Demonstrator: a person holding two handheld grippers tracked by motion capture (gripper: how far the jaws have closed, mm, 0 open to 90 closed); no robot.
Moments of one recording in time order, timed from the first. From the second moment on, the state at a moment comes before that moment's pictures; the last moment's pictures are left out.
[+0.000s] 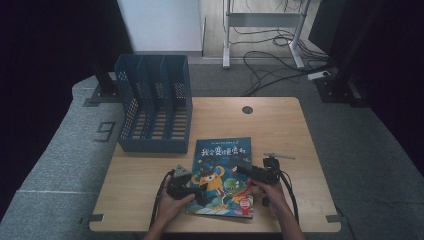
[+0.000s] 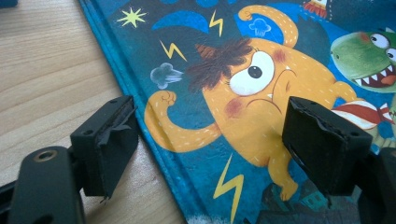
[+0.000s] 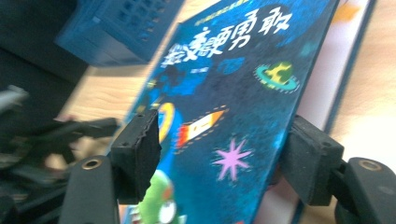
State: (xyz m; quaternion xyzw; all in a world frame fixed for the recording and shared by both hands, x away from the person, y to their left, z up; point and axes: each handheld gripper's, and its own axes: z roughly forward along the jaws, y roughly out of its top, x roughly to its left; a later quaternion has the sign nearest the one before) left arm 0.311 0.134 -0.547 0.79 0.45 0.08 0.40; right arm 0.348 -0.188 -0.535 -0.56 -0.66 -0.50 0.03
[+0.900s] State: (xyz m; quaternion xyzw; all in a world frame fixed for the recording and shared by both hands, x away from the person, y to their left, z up) left arm 0.311 0.136 -0.547 0.80 0.44 0.08 0.40; right arm 0.355 -0.188 -0.538 -0.53 -0.69 -0.49 -0.02
